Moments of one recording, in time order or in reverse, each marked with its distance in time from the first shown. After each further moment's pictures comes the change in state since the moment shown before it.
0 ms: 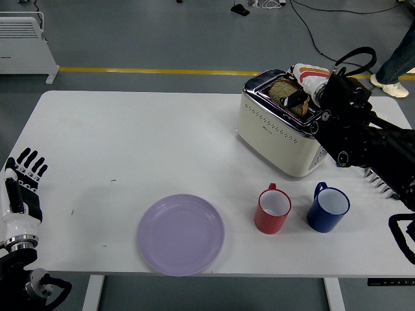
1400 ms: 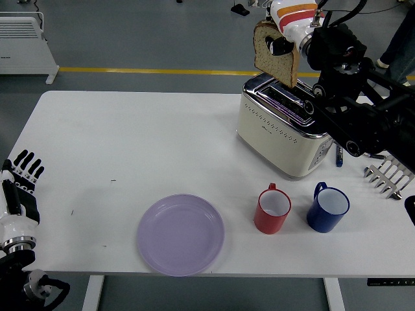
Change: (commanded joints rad) left arm 0.002 0.000 -0.005 -0.001 0.002 0.002 -0.001; right arm 0.066 -0.143 0.076 0.512 -0.380 0.010 -0.156
